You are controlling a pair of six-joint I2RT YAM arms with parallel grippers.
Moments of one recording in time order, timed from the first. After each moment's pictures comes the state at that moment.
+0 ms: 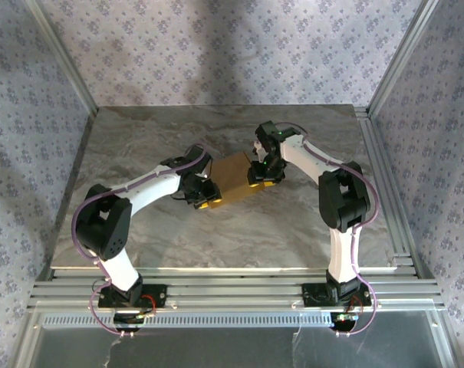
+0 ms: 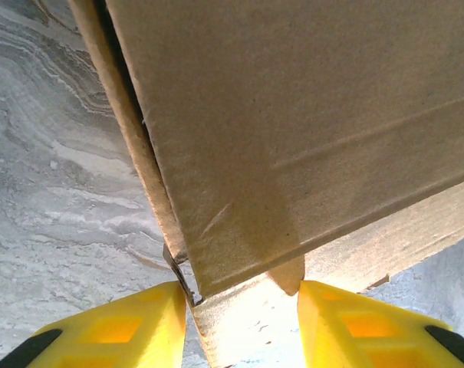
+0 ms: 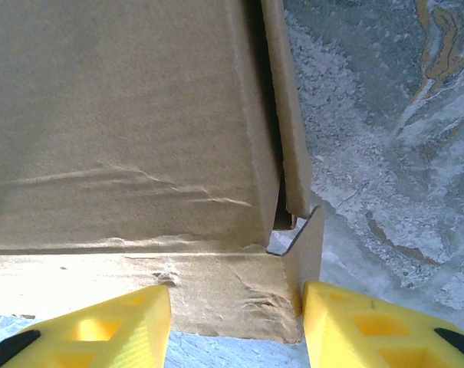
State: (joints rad) left arm -0.58 1.71 1.15 -0.68 0.27 -0.86; right arm 0.46 2.00 1.62 -1.03 -0.25 0.26
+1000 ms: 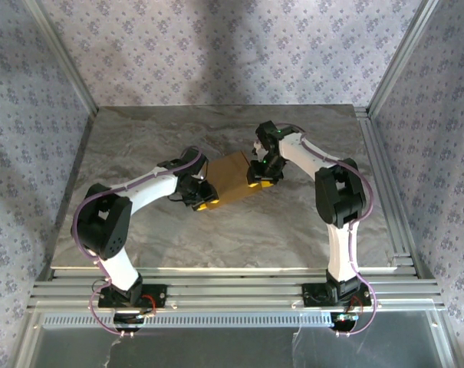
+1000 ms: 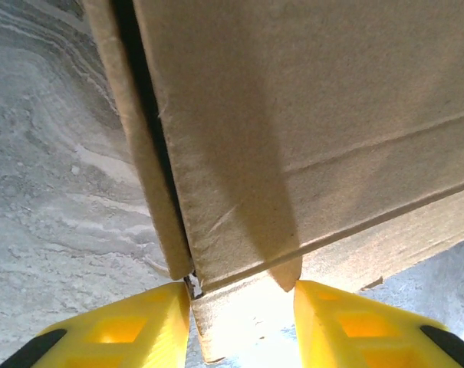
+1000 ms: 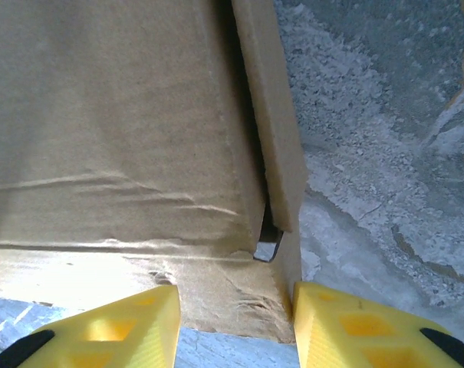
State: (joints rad) left arm -0.55 1.71 1.11 -0.64 0.30 -0.88; right arm 0.44 2.07 1.66 -1.05 -0.32 0.27
